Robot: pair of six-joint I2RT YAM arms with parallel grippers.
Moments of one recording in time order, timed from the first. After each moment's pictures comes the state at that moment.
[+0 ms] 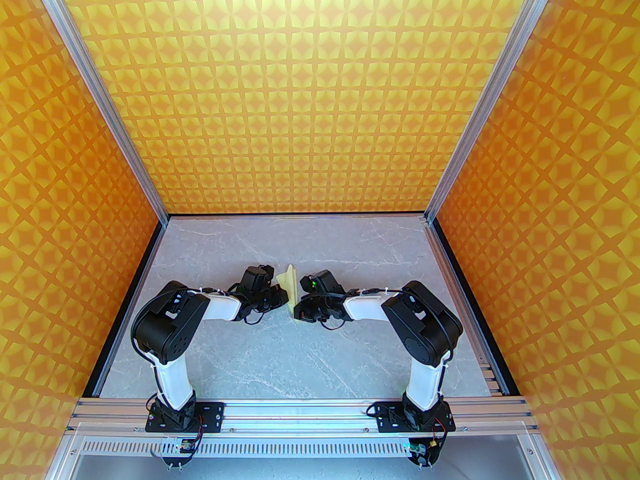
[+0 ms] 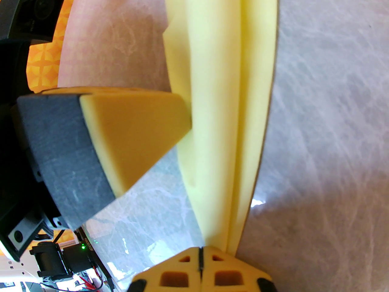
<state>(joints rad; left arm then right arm) -0.50 1.87 0.82 0.30 0.41 -0.81 0.62 1.88 0.91 0.03 -0.51 0.68</state>
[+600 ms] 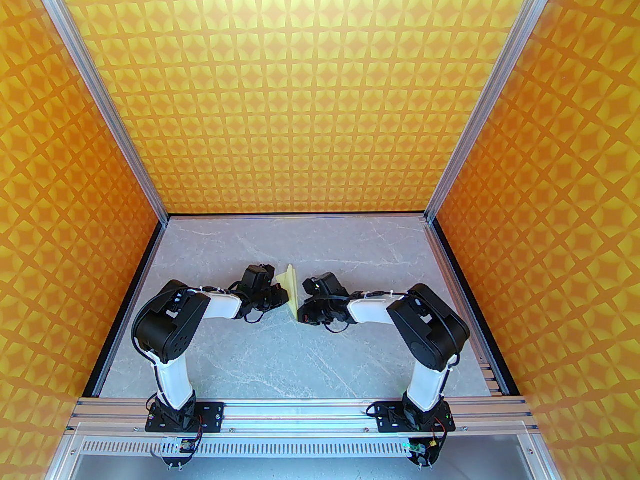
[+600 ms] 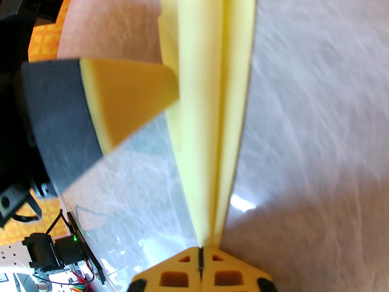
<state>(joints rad) -0.50 1.88 0.84 0.27 0.42 -0.81 0.62 1.82 0.84 0.01 -0.52 0.65</state>
